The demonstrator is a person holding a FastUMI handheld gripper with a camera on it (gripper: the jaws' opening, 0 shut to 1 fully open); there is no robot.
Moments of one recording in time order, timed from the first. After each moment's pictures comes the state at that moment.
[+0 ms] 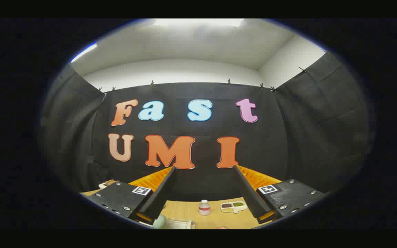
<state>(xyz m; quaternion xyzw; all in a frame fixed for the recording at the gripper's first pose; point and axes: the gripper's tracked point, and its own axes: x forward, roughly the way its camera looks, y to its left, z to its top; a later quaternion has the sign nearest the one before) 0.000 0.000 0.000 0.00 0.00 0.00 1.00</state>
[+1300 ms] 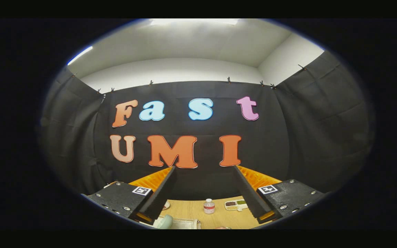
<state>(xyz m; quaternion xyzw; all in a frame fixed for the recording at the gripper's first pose) -0.002 0.007 0.003 0.01 0.02 0.00 1.00</state>
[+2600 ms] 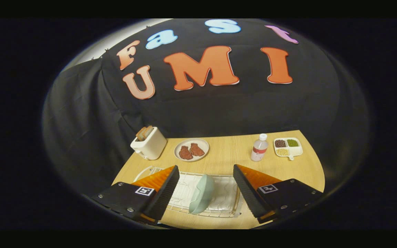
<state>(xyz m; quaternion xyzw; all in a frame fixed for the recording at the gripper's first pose) 0.006 0.131 -0.242 0.06 0.46 0.15 0.87</state>
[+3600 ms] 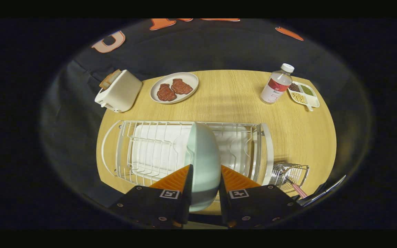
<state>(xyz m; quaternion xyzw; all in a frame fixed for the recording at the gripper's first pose) -0.074 0.147 -0.384 -0.01 0.69 0.09 0.72</state>
